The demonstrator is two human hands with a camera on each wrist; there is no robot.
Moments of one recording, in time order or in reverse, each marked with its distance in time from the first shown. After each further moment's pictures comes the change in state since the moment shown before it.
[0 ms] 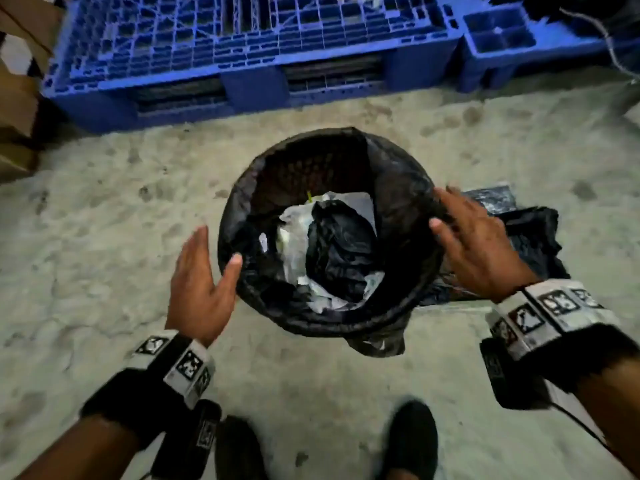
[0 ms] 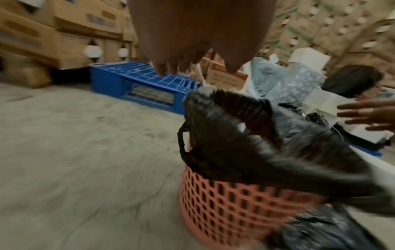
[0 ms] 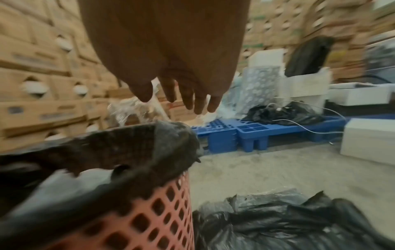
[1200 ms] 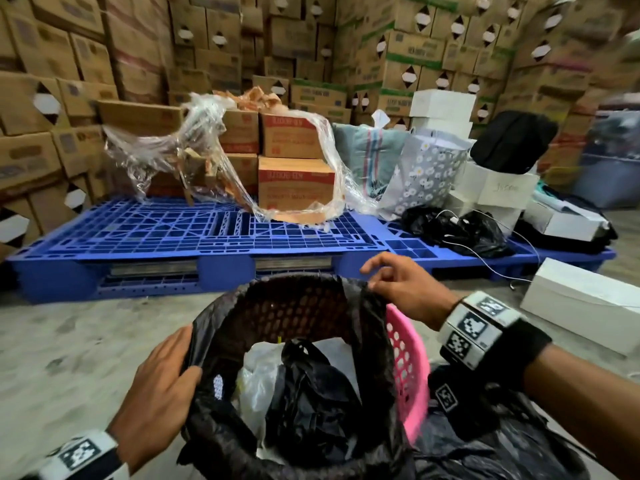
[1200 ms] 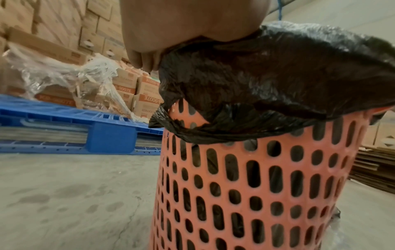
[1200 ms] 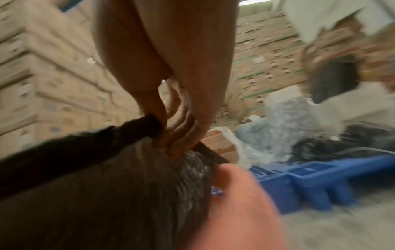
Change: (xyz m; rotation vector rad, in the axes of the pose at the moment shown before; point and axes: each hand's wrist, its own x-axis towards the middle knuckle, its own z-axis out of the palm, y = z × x) left_hand 0.048 -0.026 0.049 -0.234 0.065 0.318; right_hand 0.060 -0.039 -0.002 0.462 0.166 -0.279
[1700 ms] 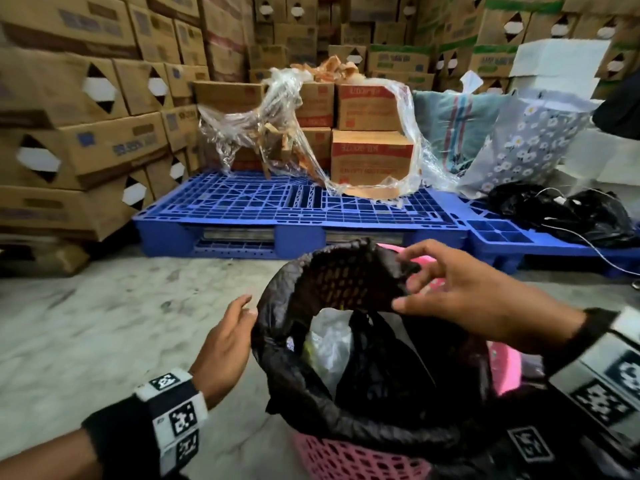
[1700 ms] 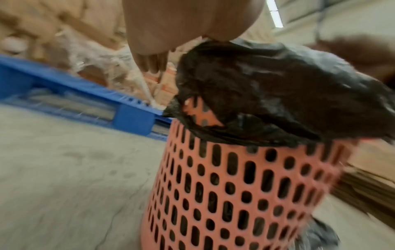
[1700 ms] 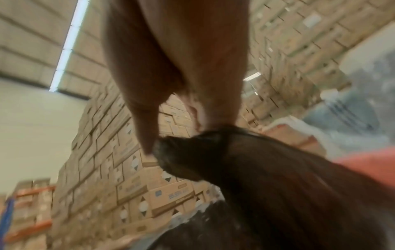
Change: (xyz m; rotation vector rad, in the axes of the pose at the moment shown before) left_hand -0.009 -0.032 -0.009 -0.305 0.126 -0.207; right_hand -0.051 -0.062 0.048 -0.080 -0.264 0.015
